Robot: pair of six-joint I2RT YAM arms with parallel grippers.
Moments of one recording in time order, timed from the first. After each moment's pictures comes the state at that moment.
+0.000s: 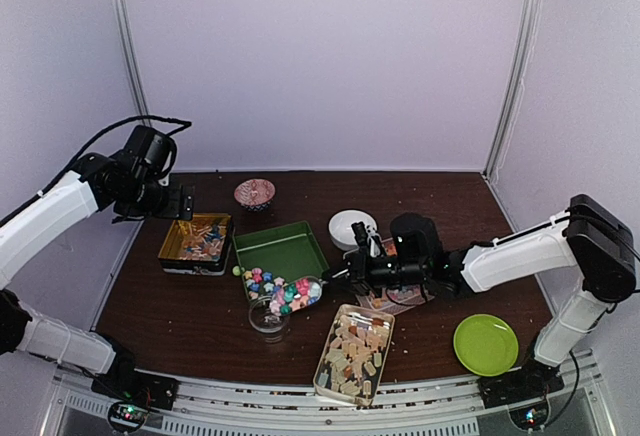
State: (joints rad) left arm -0.45 1.24 1.19 -0.85 -0.39 -0.32; right arm 0.91 1.63 0.76 0.48 -0.41 1.13
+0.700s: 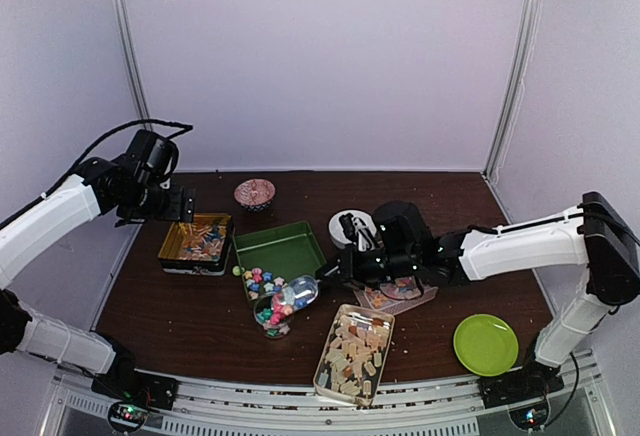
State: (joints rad) left arm -0.45 1.24 1.16 -0.82 -0.41 -0.32; right arm 0.97 1.61 0.92 0.17 -0.31 0.96
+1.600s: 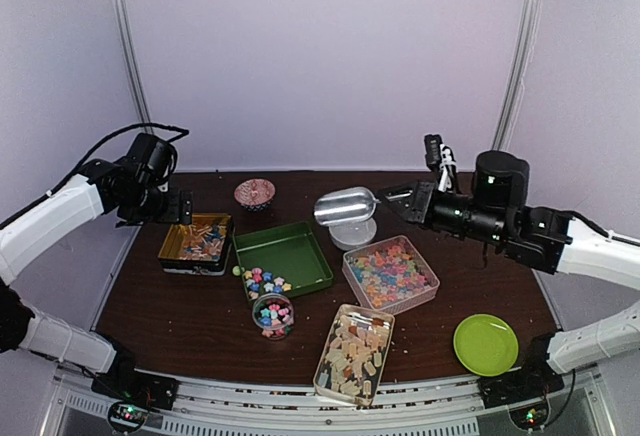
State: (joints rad) left arm -0.40 1.26 1.14 -0.81 -0.39 -0.36; right arm 0.89 1.10 0.91 0.02 -0.05 0.76
